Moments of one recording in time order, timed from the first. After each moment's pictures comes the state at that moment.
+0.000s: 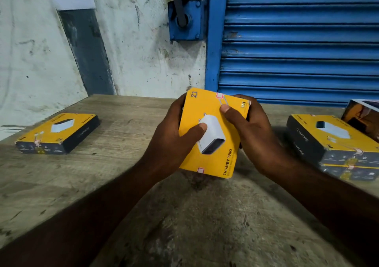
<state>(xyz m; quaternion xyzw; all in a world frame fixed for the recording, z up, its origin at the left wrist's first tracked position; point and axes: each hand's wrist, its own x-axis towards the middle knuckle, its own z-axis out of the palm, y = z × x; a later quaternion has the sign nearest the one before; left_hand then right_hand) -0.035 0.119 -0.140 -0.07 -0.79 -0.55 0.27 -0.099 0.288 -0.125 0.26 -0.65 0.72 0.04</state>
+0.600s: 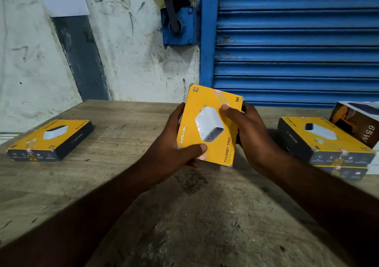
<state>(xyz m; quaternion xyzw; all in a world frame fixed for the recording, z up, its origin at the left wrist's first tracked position) -0.032 0.123 -0.140 -0.11 -0.76 -0.62 0.15 -0.116 0.295 -0.120 0.17 -0.64 0.75 -0.03</state>
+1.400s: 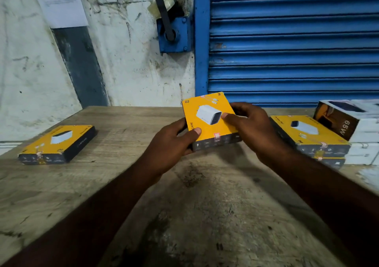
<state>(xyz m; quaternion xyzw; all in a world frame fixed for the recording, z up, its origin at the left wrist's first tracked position) -0.023 0.138 -0.122 -0.03 -0.77 -0.63 0.13 -0.110 0.317 -0.110 0.16 -0.76 0.62 0.10</state>
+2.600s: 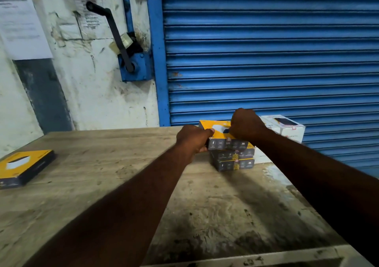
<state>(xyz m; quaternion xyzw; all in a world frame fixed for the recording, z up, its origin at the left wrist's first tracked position) -0.101 0.316 -0.088 0.09 -0.73 -0.67 0.09 -0.130 0.468 -0.048 0.07 -0.97 0.14 0.16</state>
